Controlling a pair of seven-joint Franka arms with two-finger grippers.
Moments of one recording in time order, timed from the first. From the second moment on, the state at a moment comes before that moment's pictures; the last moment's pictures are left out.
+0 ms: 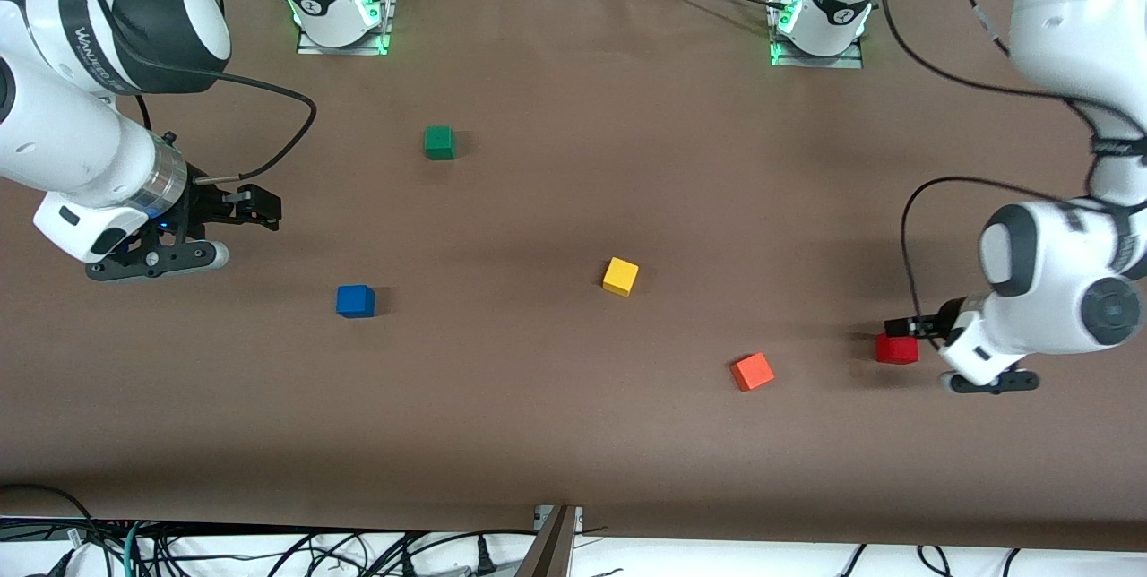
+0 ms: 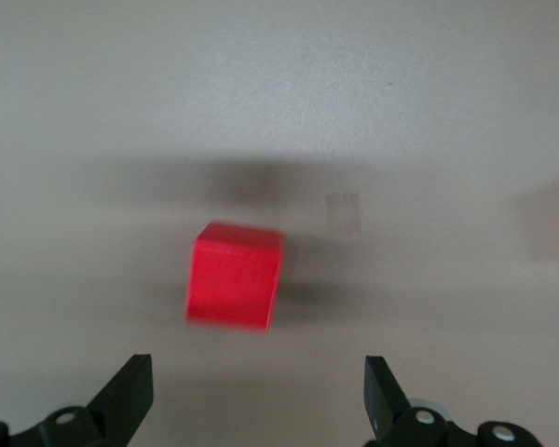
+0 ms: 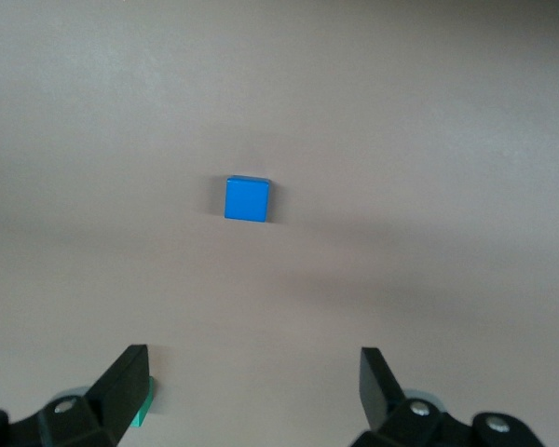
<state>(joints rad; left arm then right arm) 0.08 0.72 -0.02 -1.46 -0.01 2.06 0.02 0.27 0.28 -0.11 -1.46 0.00 1.66 0.00</state>
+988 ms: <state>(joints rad) 0.08 0.75 -0.02 -1.55 0.10 2.31 0.10 0.27 0.28 -0.11 -1.46 0.00 1.67 0.00</state>
